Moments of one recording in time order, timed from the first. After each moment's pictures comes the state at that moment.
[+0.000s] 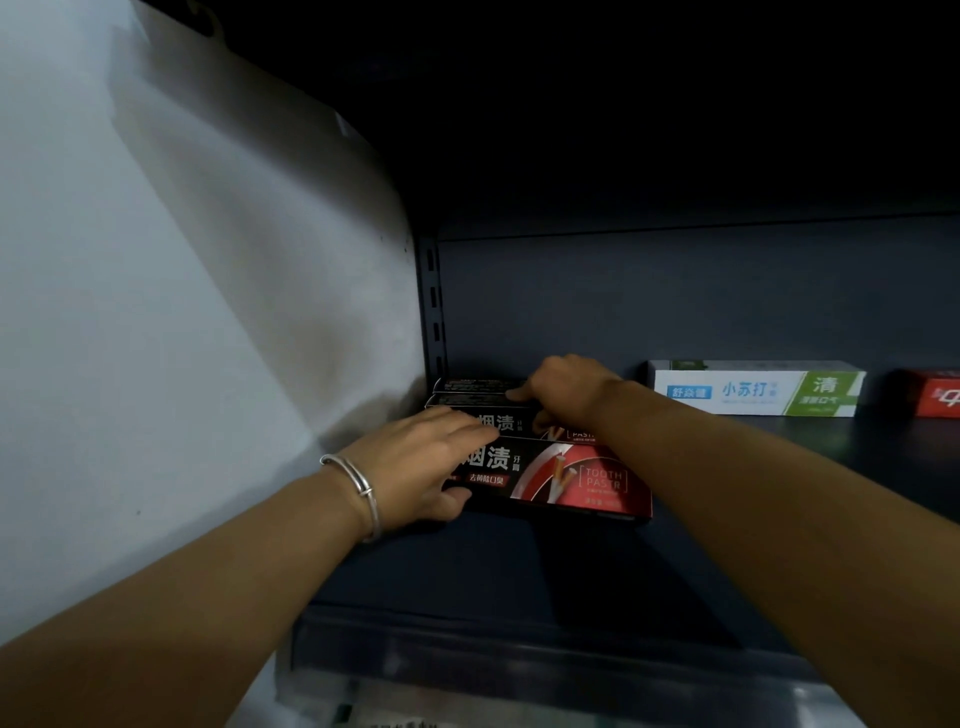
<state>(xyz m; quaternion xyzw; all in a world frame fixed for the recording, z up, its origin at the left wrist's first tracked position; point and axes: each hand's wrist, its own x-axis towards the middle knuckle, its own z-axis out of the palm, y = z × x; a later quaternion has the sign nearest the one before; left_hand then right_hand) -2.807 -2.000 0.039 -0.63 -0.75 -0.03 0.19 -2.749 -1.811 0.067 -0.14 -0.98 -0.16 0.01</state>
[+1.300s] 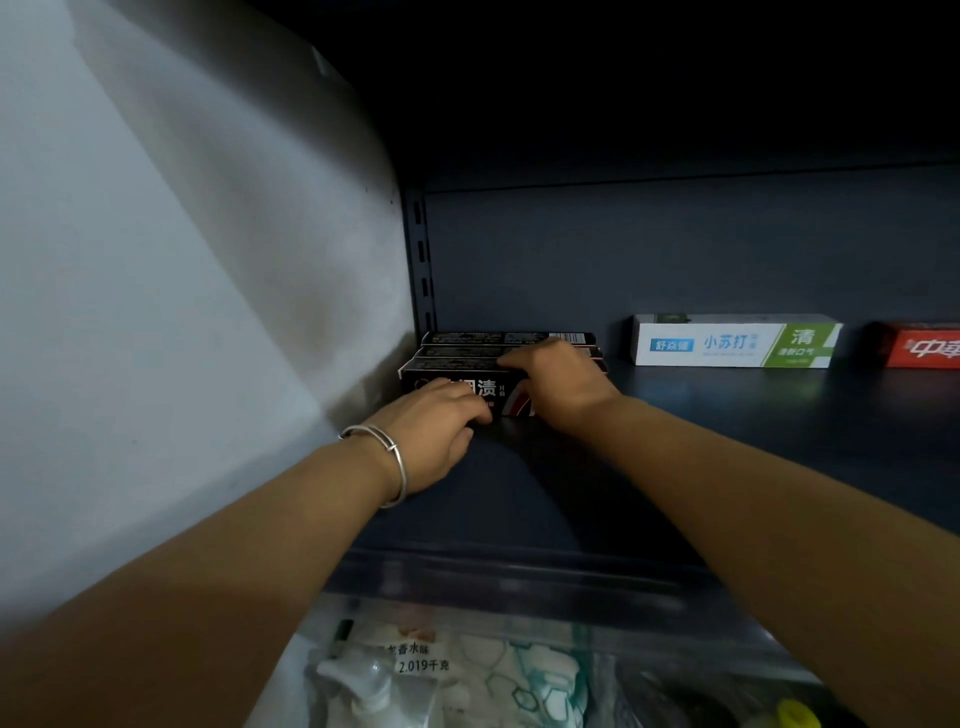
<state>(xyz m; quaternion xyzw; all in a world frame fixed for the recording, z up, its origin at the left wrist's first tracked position) -2.805 -1.984 0.010 -0.61 -0.78 -0.07 0.15 -2.720 -1.829 0.021 -0.13 -0.97 0.02 0.21</state>
